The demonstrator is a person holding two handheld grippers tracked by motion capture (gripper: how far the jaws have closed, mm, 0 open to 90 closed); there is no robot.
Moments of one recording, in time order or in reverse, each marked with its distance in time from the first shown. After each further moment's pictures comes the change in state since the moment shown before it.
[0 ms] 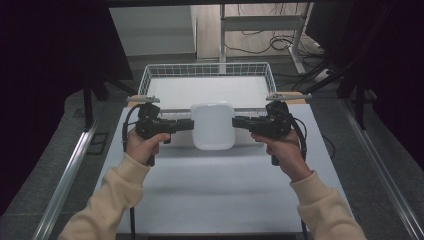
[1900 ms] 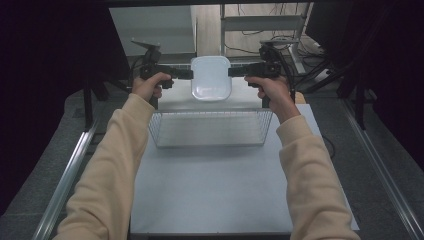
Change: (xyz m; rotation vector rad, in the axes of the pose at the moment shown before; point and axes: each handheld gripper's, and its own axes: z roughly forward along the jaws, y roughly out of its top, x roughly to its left) left arm 0.087 0.124 0.023 0.023 -0.051 -0.216; right arm -0.078 0.117 0.052 0.033 0.013 0.225
